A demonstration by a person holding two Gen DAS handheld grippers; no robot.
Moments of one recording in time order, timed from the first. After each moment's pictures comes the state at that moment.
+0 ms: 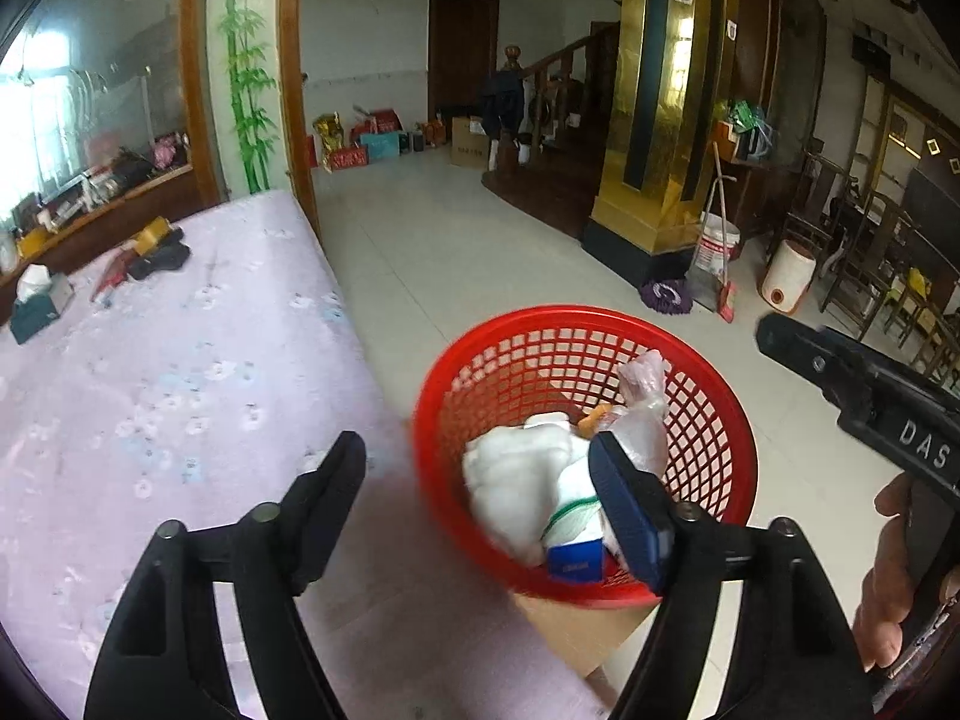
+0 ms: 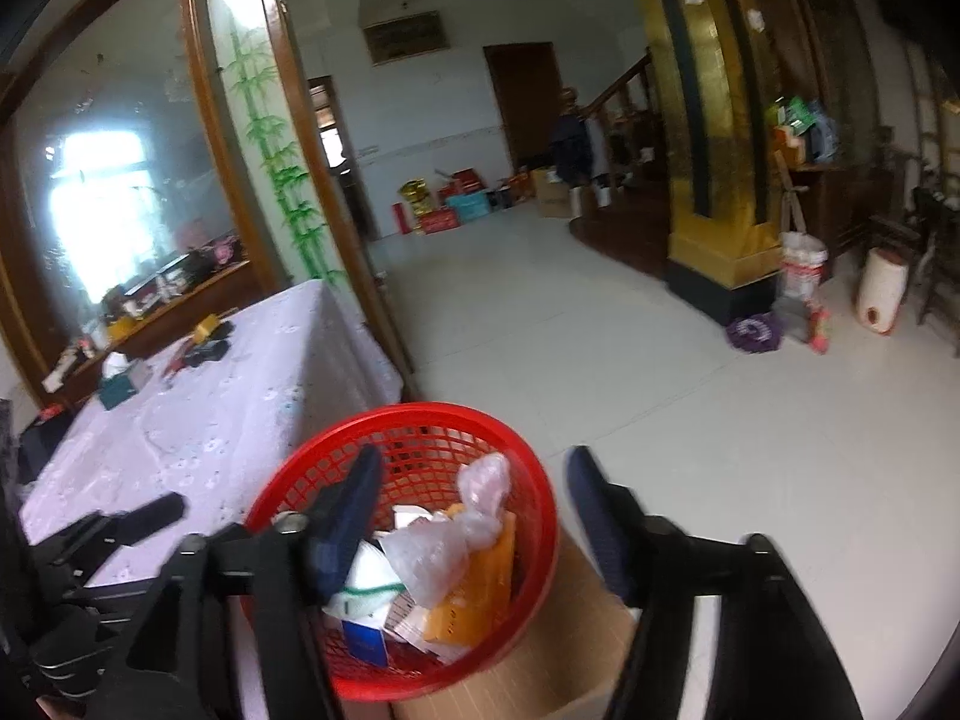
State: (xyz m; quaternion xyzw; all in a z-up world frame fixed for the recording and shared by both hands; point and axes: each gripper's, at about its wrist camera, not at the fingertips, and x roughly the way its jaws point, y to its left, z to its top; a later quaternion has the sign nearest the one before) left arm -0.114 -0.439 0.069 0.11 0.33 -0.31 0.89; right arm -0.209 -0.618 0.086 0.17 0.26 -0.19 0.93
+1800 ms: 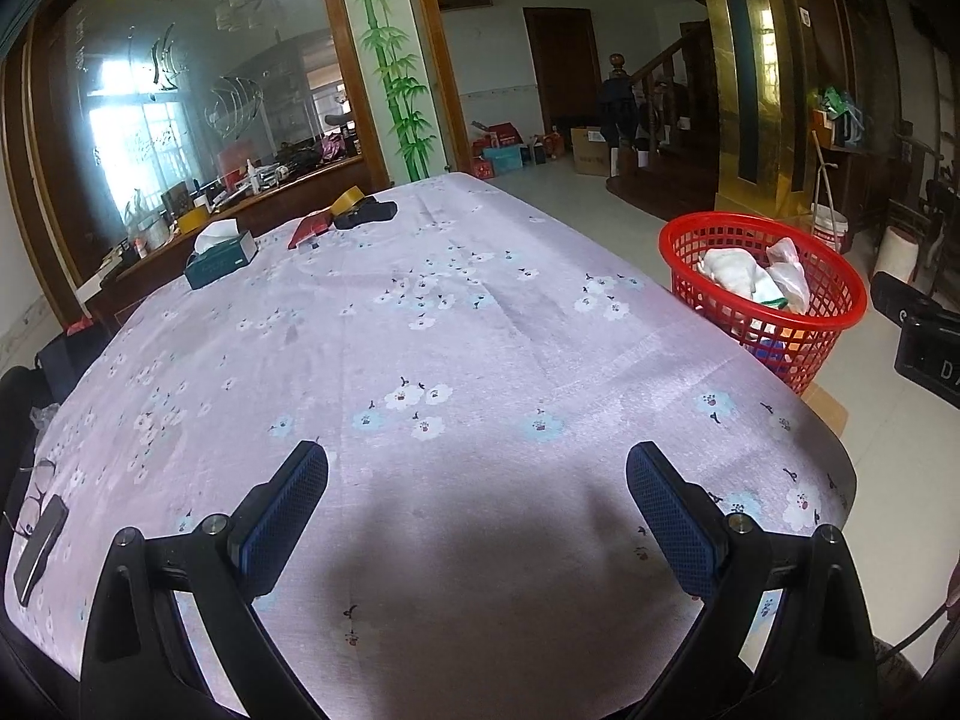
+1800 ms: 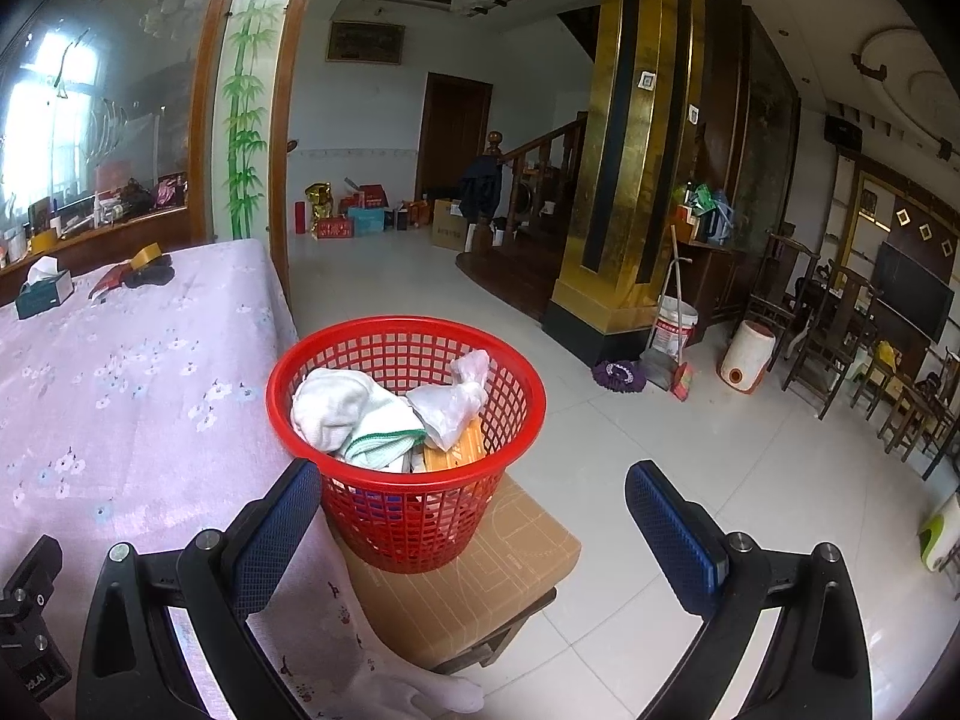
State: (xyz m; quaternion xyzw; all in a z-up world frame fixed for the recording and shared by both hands) left arm -0.191 -0.267 0.044 0.15 0.29 -0.16 0.93; right arm -0.265 -0.460 0.074 0.04 0.26 -0.33 0.90
